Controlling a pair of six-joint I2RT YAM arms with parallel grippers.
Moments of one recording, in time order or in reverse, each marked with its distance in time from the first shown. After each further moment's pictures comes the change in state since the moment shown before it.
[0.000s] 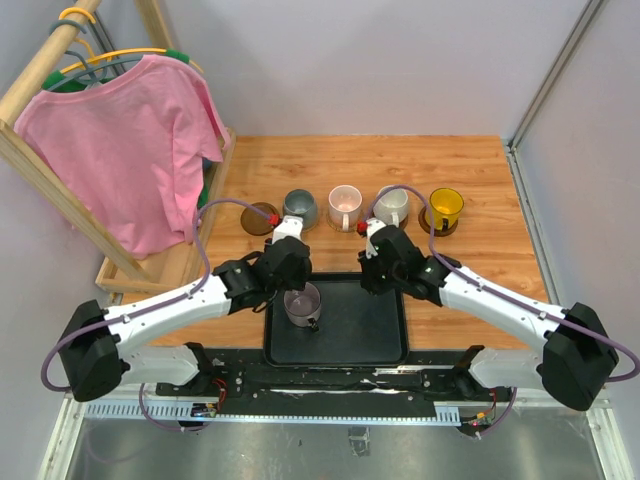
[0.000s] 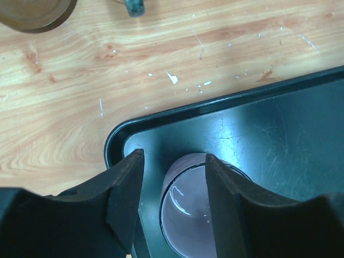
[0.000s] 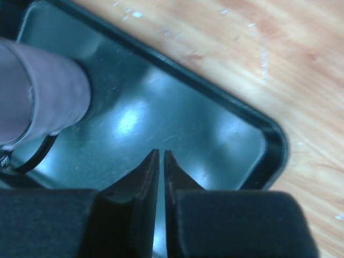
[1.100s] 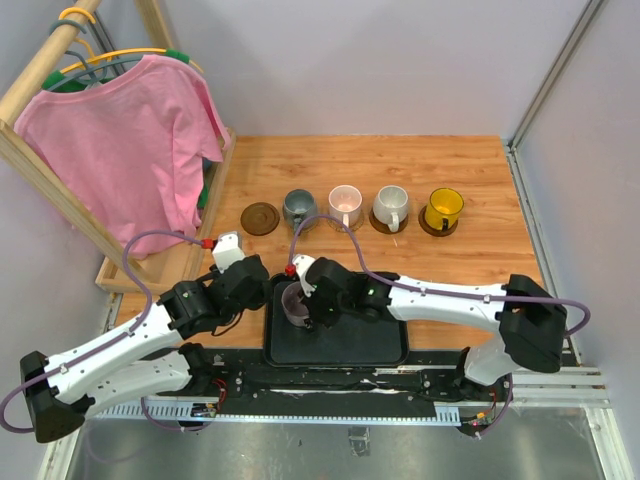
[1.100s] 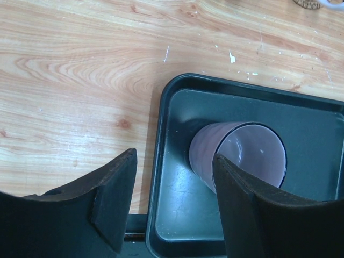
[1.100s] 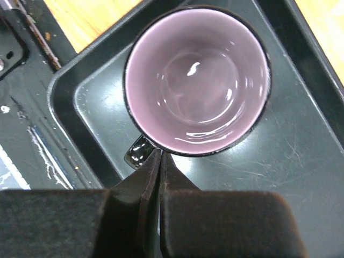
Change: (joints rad) left arm 0.000 -0.397 -0.092 -0.392 -0.119 -0.455; right arm 0.401 0.255 0.158 0.084 -0.036 -0.077
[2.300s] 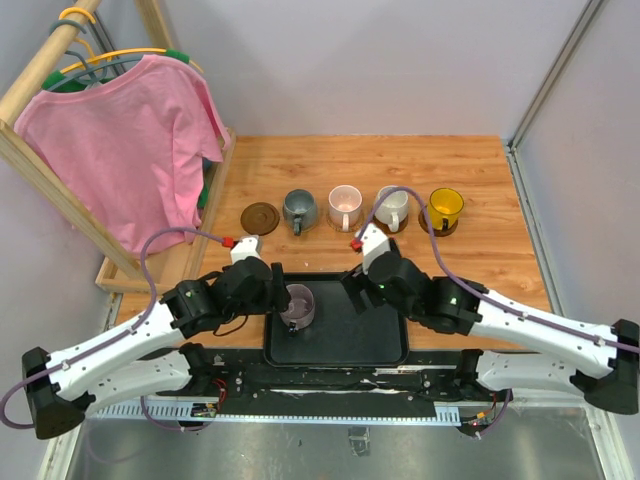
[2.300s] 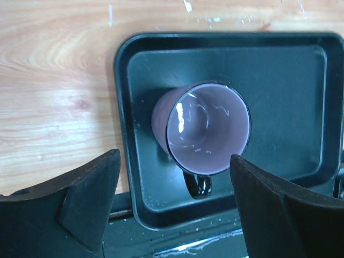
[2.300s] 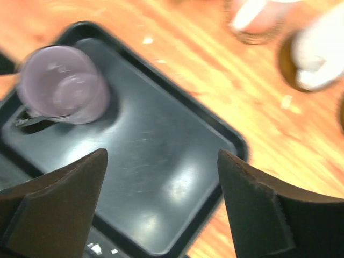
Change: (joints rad) left arm -0.009 0.002 0.006 0.044 0.195 0.117; right arm 0.005 -0.431 -0.020 -0.206 0.407 -0.009
